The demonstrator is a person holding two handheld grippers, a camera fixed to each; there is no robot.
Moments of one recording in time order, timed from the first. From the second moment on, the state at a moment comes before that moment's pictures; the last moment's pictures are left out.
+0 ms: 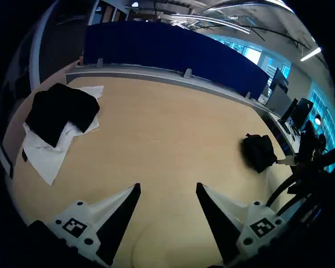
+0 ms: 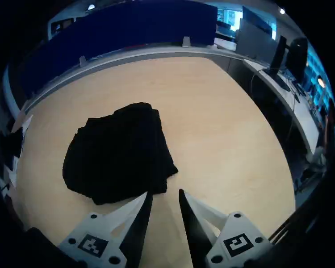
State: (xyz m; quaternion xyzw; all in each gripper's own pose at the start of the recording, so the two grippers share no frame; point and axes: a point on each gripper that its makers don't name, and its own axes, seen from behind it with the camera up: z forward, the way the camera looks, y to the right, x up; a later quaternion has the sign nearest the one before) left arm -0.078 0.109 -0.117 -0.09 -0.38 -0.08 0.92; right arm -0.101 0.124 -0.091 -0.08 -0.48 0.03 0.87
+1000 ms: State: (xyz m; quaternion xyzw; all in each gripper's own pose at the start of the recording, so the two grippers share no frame) left arm -0.074 0.109 -0.119 -0.09 -0.38 -0.08 0.92; right arm -0.076 0.050 -0.060 0.01 -0.41 0.04 0.91
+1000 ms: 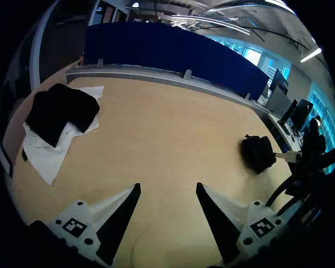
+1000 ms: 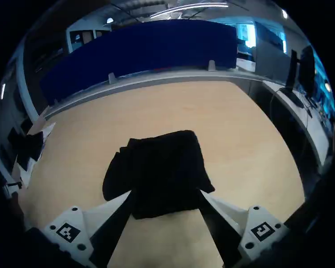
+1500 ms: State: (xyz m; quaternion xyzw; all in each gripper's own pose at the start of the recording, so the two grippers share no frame) left arm -0.076 0.103 -0.120 -0.09 -0.38 -0.09 0.92; right arm -0.124 0.036 -0.069 0.05 -0.46 0.00 0.89
